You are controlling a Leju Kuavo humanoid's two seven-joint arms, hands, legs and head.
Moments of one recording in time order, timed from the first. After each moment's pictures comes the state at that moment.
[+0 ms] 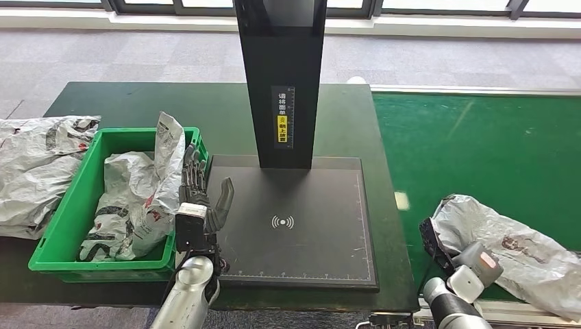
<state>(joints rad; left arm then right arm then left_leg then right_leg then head) -0.21 -0.30 -0.14 -1.14 -0.19 0.29 -0.70 -0.47 -0.08 -0.48 -0.35 1.55 -0.60 0.28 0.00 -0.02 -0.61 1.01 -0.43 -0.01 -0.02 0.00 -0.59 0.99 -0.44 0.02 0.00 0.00</state>
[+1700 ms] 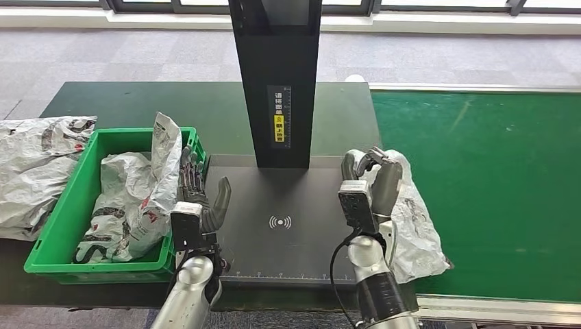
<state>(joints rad) -0.22 -0.29 -0.15 -1.13 -0.12 0.34 -0.70 -0.33 0.29 0.14 -1.07 0.51 -0.61 -0.70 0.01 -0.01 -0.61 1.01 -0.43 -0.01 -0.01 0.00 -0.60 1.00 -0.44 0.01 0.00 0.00</state>
